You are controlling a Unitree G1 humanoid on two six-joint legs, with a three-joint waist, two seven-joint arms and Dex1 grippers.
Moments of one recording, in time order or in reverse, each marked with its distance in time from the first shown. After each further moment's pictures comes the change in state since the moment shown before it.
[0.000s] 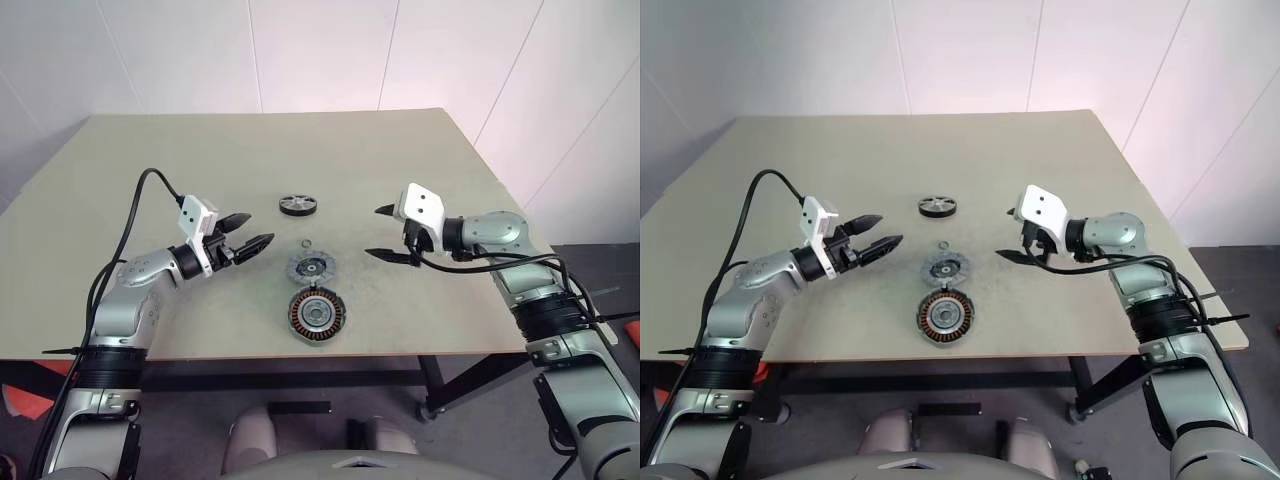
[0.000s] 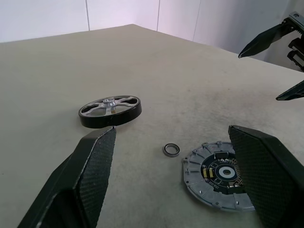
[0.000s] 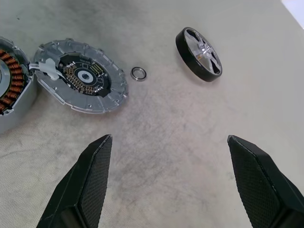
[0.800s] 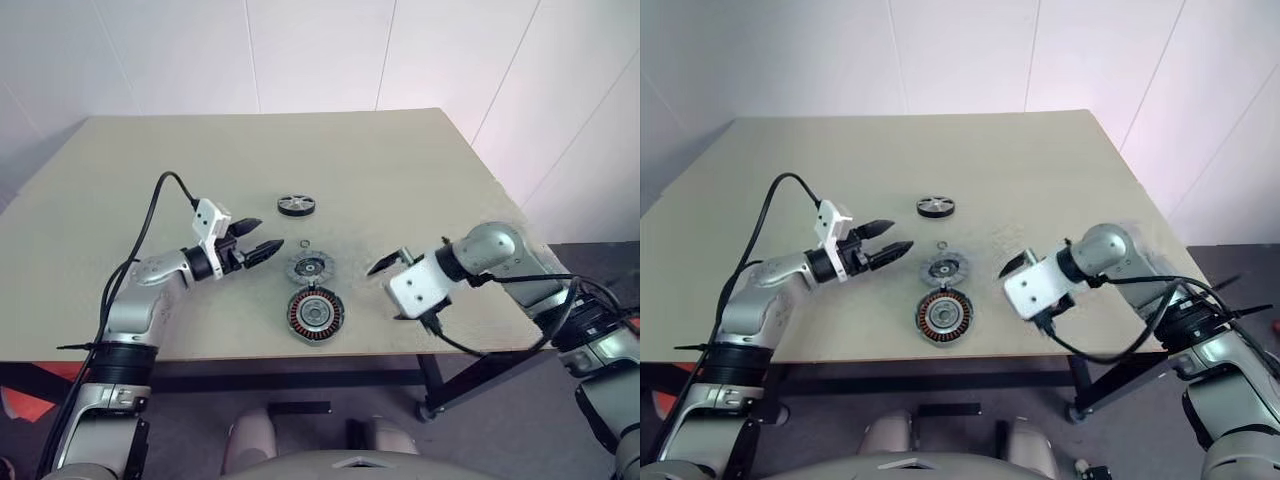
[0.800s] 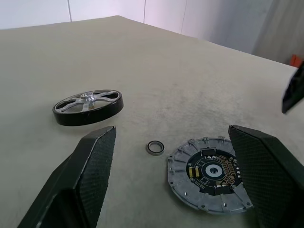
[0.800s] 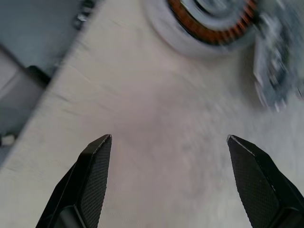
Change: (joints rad) left arm -0.020 -0.030 -0.039 0.035 0.024 -0.001 -0.021; right arm -0.003 -0.201 0.282 -0.216 -0.190 -0.390 0.359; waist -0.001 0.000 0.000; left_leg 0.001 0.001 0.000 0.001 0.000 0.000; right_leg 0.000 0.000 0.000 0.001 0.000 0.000
